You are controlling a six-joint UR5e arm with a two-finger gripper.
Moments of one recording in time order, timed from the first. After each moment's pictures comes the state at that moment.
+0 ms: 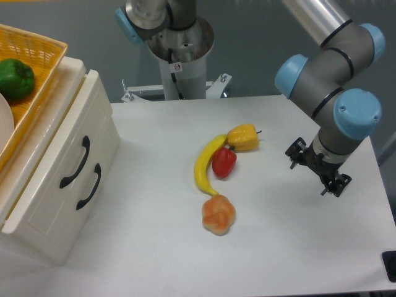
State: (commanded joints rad) arm 2.71 -2.11 -1.31 -1.32 1.55 1.49
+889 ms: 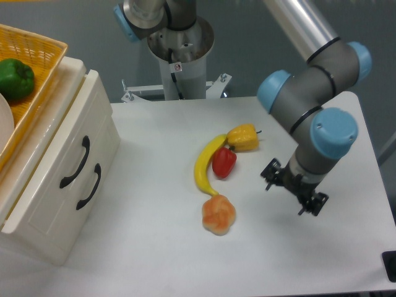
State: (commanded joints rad) arm 2.58 -2.16 -1.29 -1.24 1.46 1.16
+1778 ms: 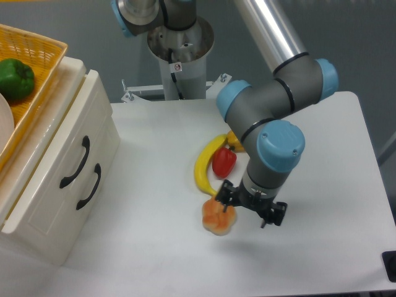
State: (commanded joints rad) arm 2.47 -2.07 -1.35 -1.26 1.37 0.65
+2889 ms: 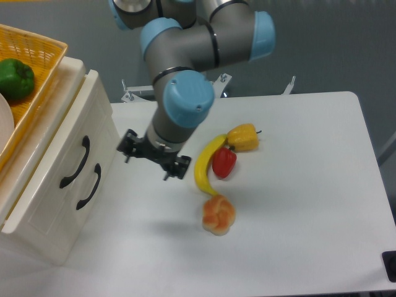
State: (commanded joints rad) arm 2.27 -1.90 -1.40 -1.56 1.13 0.62
